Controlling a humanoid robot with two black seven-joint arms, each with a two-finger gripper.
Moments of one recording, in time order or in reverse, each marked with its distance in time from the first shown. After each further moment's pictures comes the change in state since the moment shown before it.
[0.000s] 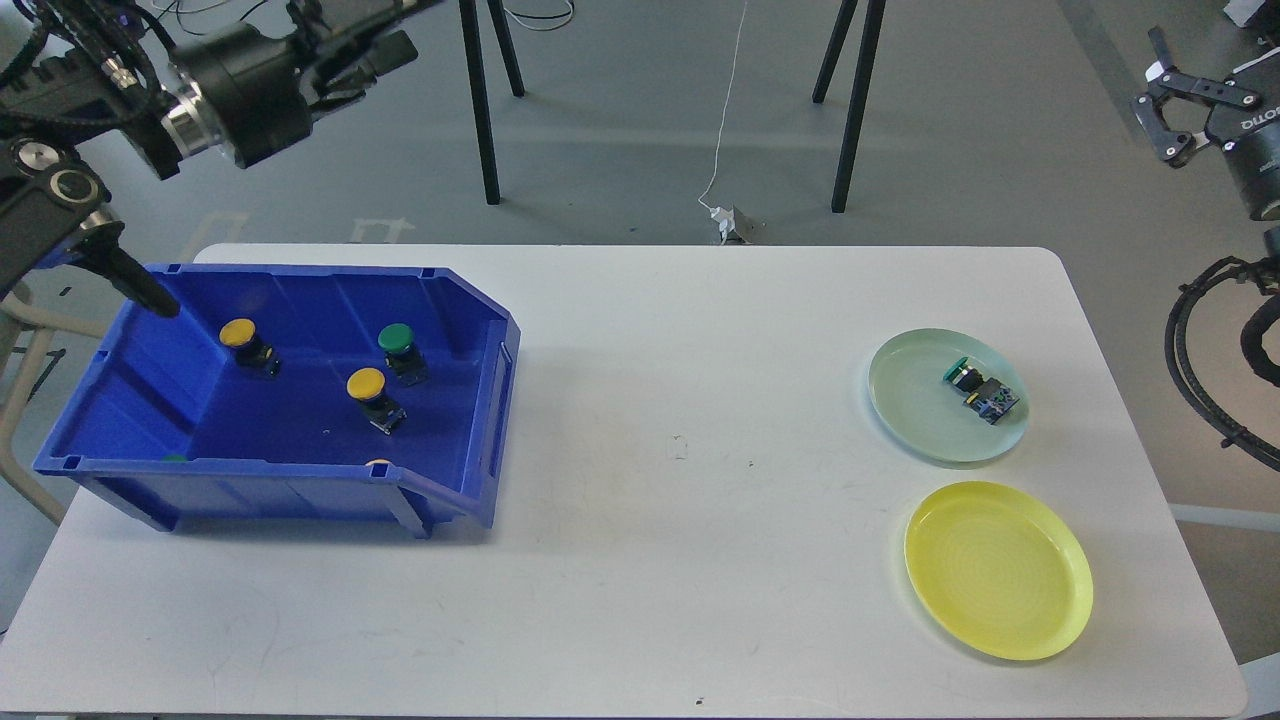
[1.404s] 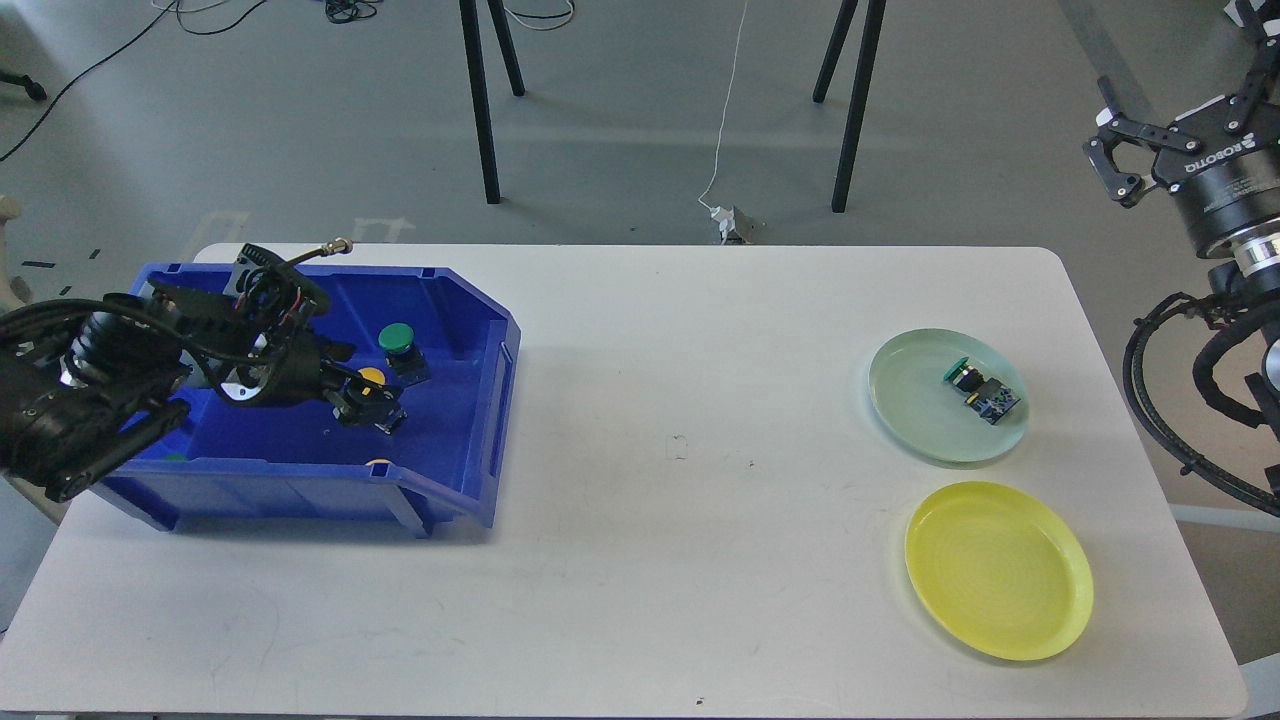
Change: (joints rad) left arm 0.013 -0.143 0.496 0.369 0.772 0.053 -0.068; right arm -0.043 0.032 -0.009 -0.001 0.001 0.000 0.002
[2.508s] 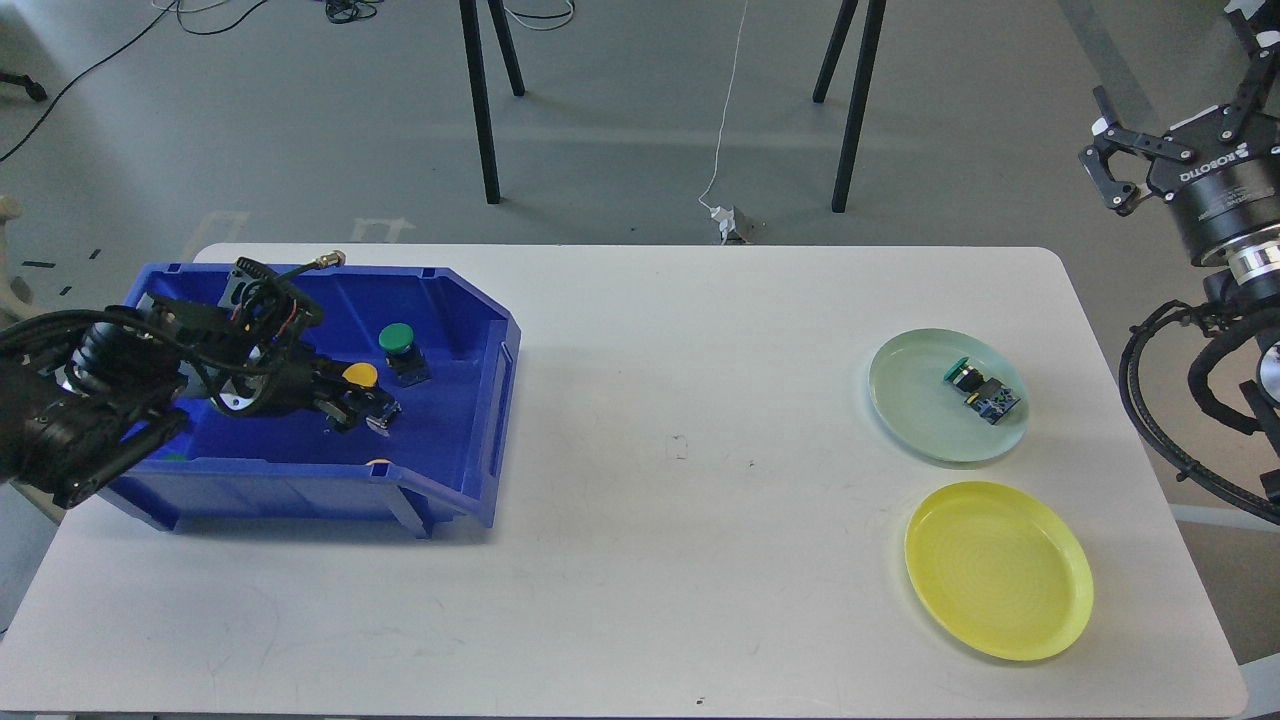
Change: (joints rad) left arm 0.007 -0.029 0.027 0.071 -0.006 0.007 -0.006; right arm -0.011 0.006 -0.003 -0.006 -0.001 -0.005 0.006
